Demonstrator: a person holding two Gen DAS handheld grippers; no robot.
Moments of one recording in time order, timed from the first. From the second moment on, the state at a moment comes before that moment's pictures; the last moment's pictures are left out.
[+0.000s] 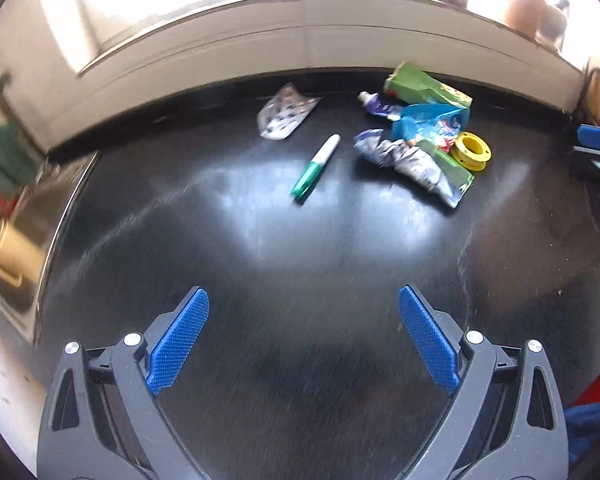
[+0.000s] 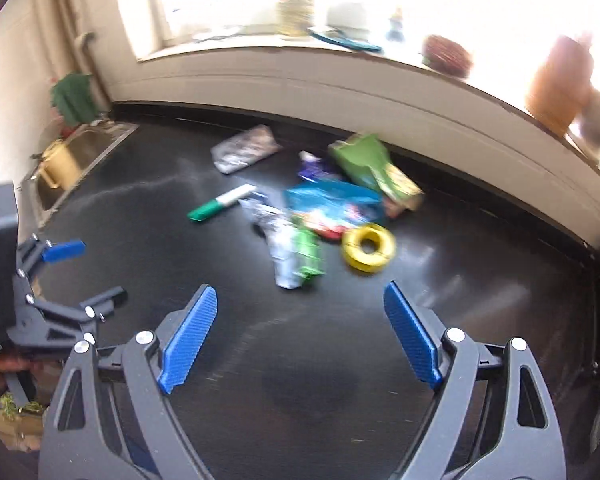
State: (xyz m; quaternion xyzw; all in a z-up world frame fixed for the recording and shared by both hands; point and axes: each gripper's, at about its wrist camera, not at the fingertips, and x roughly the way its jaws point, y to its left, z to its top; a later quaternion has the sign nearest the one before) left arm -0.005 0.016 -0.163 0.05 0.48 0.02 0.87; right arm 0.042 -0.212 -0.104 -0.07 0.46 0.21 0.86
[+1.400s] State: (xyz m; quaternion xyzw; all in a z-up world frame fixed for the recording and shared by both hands) left arm 0.121 0.009 -0.217 0.05 0.49 -0.03 0.87; right arm 0.138 -0.223 -0.202 -0.09 0.51 0.18 0.84
